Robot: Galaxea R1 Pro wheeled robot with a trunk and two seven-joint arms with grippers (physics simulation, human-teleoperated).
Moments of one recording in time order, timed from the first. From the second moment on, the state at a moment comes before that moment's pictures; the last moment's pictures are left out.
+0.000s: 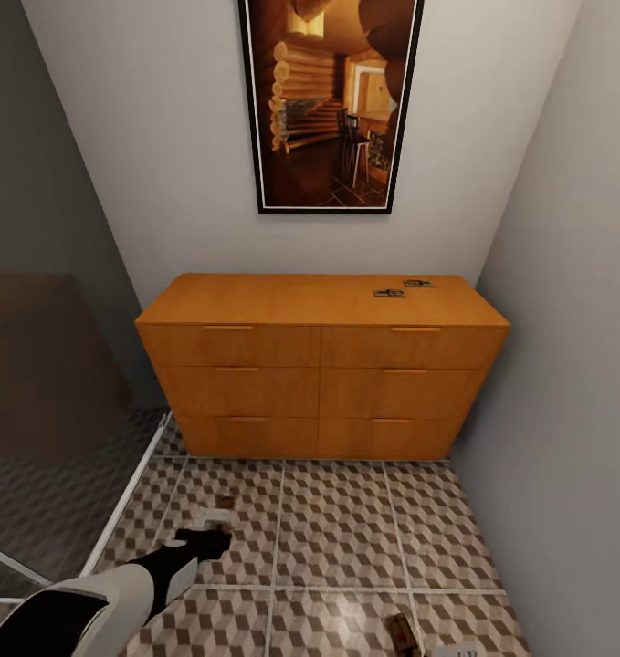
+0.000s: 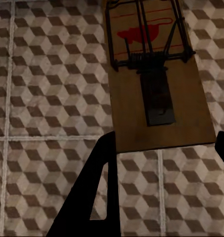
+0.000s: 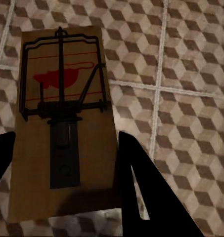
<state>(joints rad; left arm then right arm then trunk) -0.80 -0.01 -0.14 0.07 0.09 -0.08 0.04 -0.27 0.00 0.02 -0.23 0.10 -0.37 0.00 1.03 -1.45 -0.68</state>
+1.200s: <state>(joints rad) -0.51 0.04 -0.14 0.07 0.09 -0.52 0.04 -0.27 -0.01 0.02 -0.52 0.10 -0.24 0.08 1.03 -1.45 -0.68</state>
